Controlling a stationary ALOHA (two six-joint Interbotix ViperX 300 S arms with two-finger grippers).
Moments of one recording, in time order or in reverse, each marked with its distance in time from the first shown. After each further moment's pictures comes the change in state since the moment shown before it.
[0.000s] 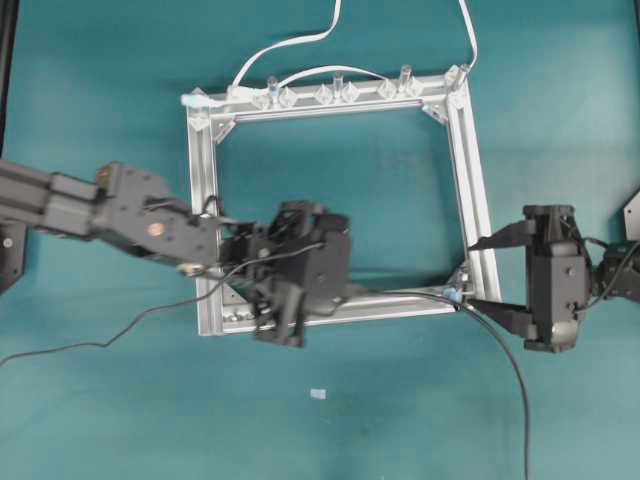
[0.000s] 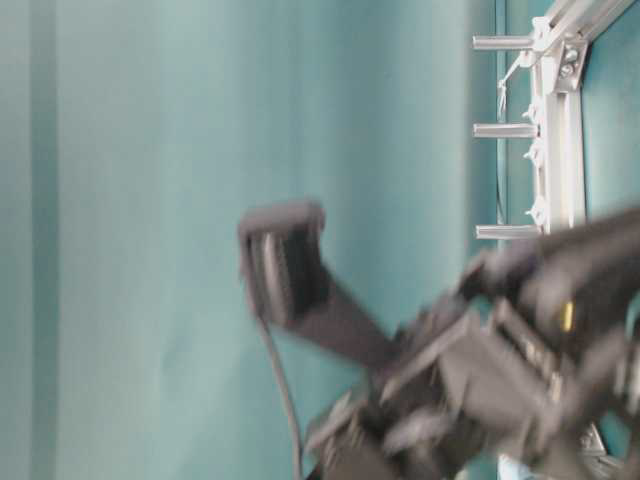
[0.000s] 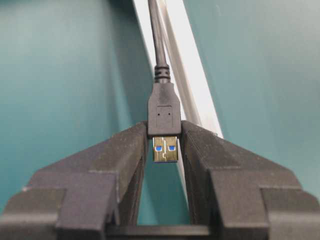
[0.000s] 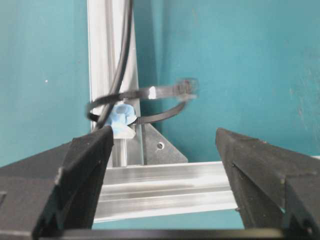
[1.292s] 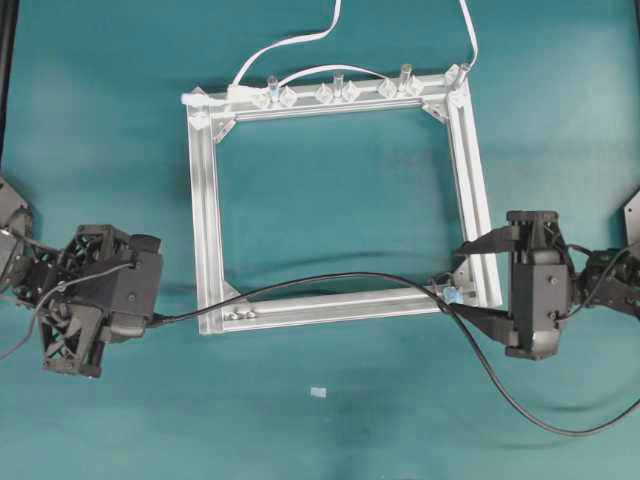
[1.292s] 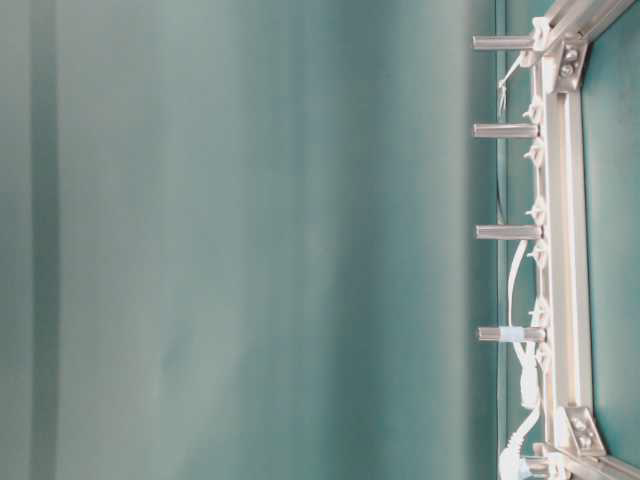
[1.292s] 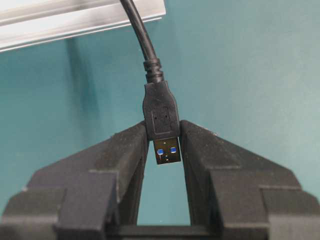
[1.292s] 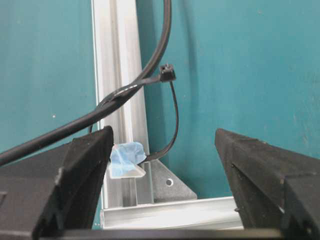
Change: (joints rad) left arm -0.215 -0.508 0.453 -0.002 0.379 -0.336; right arm 0.000 0.066 -0.072 0.000 -0.020 0.002
